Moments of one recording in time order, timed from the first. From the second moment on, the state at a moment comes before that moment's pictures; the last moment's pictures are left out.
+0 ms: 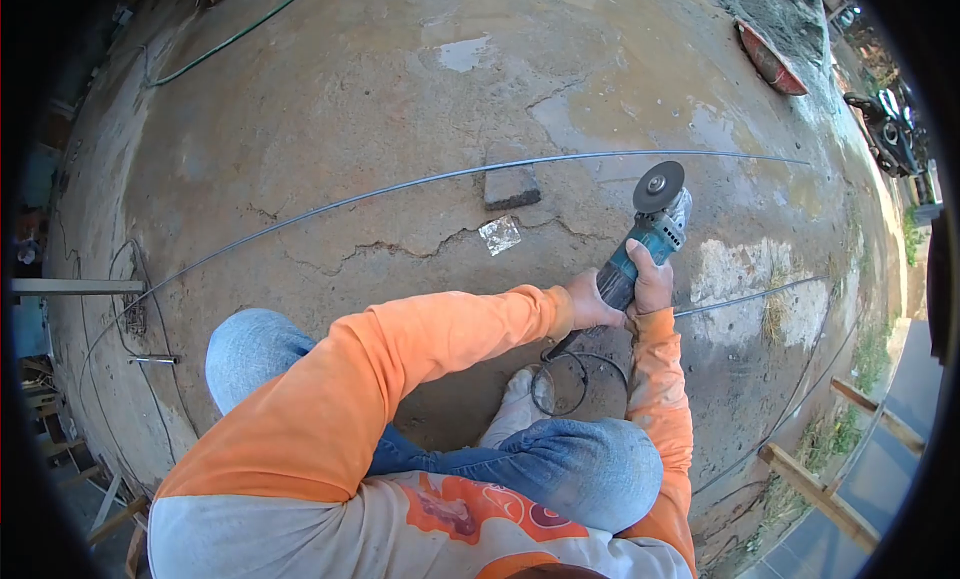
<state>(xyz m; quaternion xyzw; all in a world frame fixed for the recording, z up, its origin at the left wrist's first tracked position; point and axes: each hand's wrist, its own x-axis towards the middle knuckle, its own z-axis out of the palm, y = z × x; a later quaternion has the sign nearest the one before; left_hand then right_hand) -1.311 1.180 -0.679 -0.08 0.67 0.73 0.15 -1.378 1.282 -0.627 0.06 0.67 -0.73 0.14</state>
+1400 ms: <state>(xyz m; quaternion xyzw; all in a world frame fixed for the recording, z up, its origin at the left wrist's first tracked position) -1.285 0.847 -0.716 -0.16 0.95 0.21 0.14 -1.434 1.179 -0.673 -0.07 0.98 -0.14 0.12</state>
